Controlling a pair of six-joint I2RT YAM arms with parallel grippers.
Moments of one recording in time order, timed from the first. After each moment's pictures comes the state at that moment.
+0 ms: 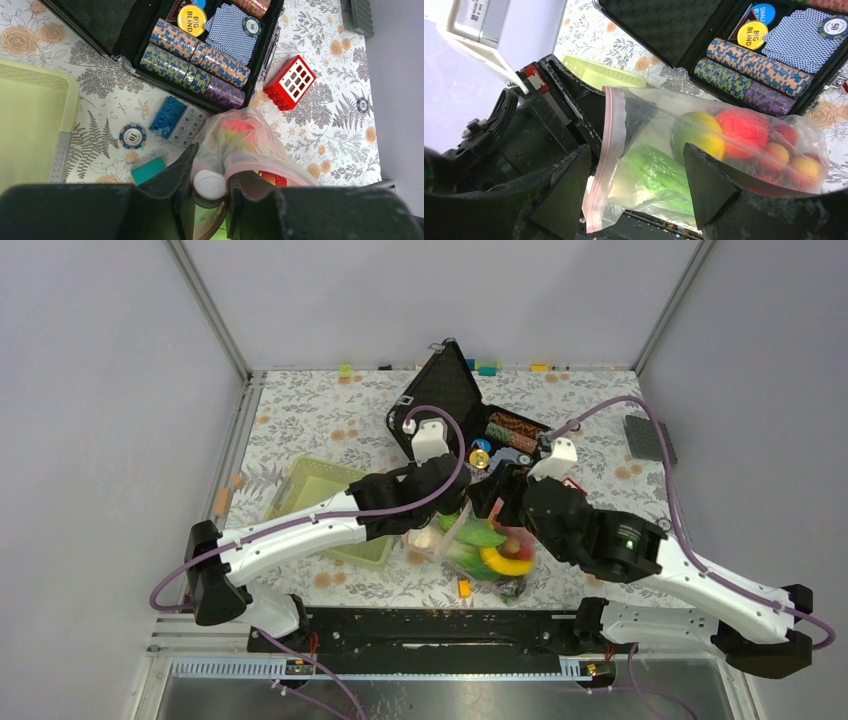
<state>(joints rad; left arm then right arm) -1.13 1.45 1.36 -0.63 -0.58 -0.94 1.16 0.90 1.12 -0.69 0.65 0.89</state>
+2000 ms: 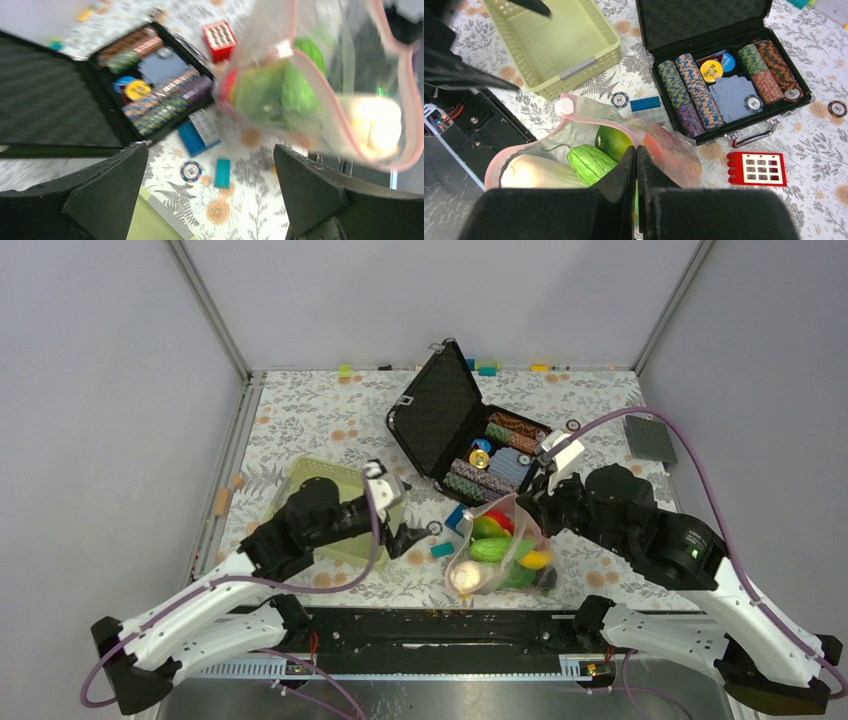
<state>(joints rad) -0.89 0.75 0.79 -0.18 0.19 0.07 0.93 0.80 1.24 -0.88 0.19 0.10</state>
